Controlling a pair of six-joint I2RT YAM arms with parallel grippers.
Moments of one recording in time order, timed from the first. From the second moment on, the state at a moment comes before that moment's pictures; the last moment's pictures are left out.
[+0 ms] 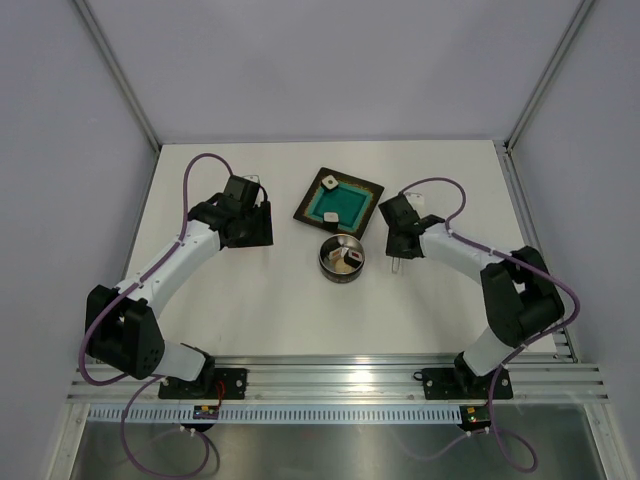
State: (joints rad) left arm -0.40 1.41 1.14 -0.72 -0.11 -0.41; right arm 0.49 1.65 1.00 -0.42 0.34 0.59
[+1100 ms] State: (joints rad) left arm -0.40 1.38 1.14 -0.73 -0.11 -0.41; right arm 0.44 2.04 1.97 -1.11 -0.12 0.21
